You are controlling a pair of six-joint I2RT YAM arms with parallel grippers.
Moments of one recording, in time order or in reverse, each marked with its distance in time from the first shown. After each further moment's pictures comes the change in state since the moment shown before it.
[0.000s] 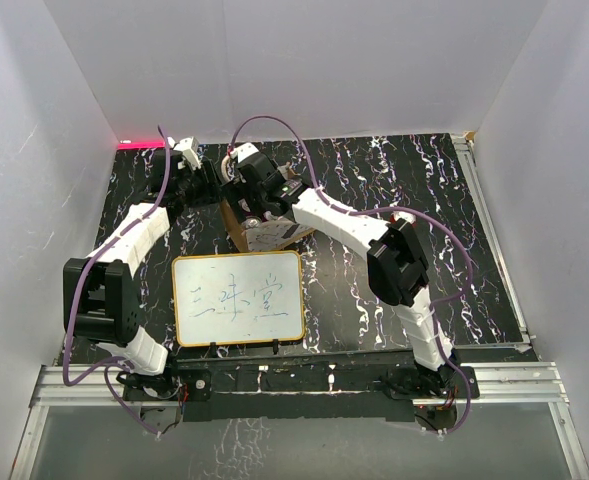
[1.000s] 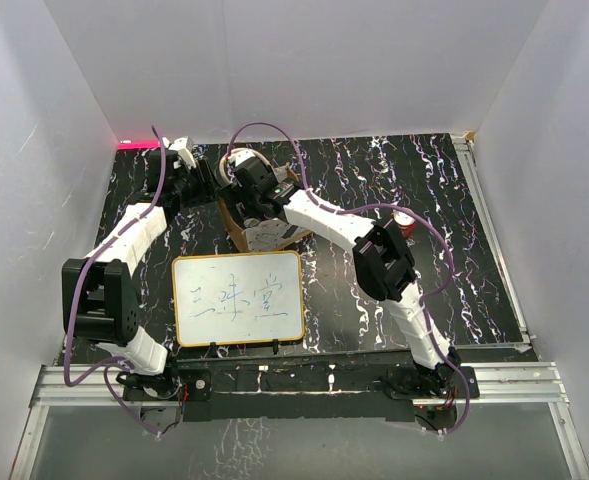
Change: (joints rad) left arm 0.024 0.000 0.000 0.000 -0.002 -0.012; right arm -0.010 0.112 0.079 -0.008 0.014 0.020
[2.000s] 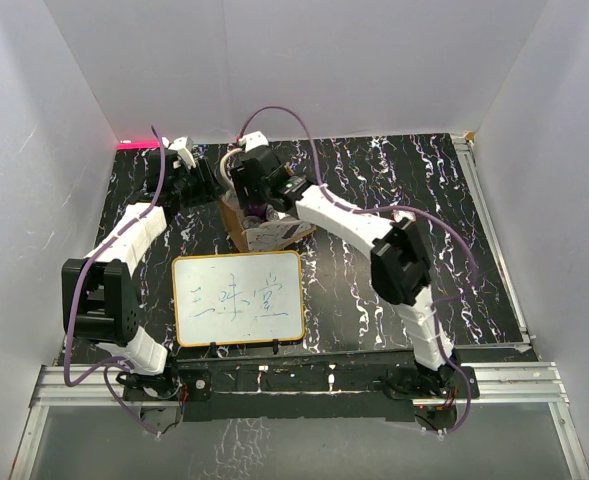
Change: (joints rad) left arm 0.002 0.000 0.002 0.000 0.006 -0.007; right arm -0.014 -0.079 -0.030 0.056 0.042 0.065
